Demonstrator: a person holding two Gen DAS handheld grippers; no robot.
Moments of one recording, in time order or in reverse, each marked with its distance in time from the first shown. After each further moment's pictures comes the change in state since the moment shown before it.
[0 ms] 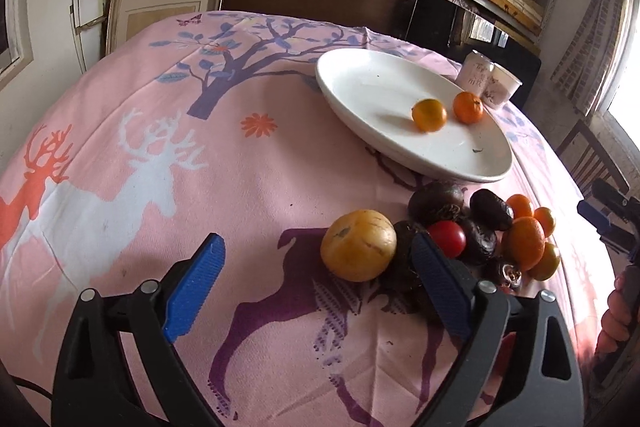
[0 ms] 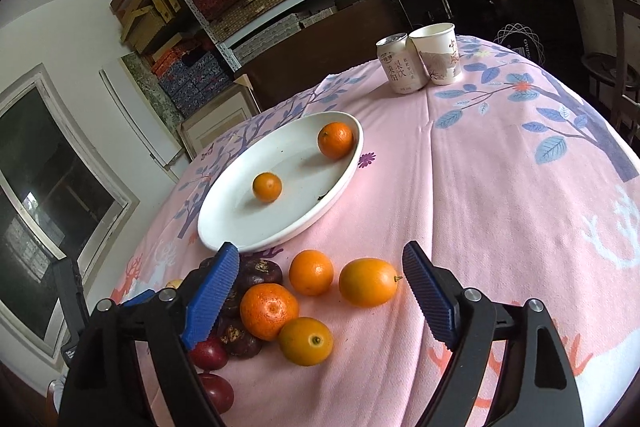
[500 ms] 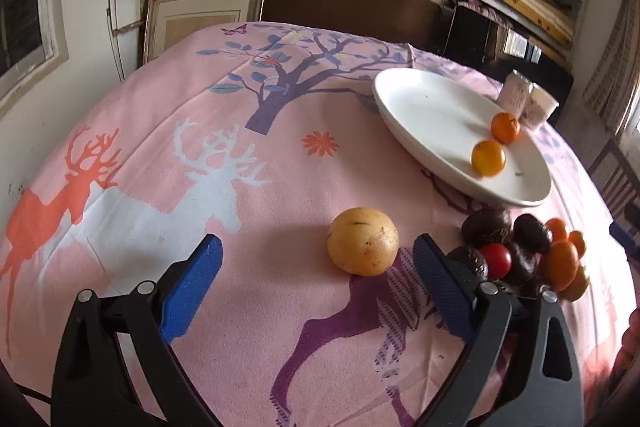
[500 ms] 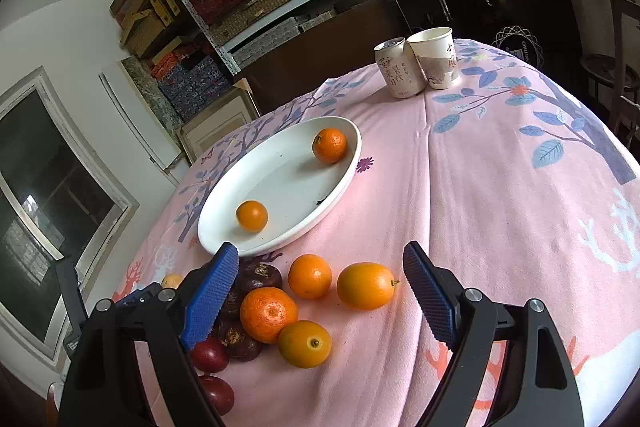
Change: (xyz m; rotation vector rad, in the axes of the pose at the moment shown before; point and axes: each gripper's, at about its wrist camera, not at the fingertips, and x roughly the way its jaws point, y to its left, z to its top) left arm -0.005 0.017 0.004 -0.004 -0.042 0.150; right arm -0.004 -0.002 0.001 0.007 -0.012 0.000
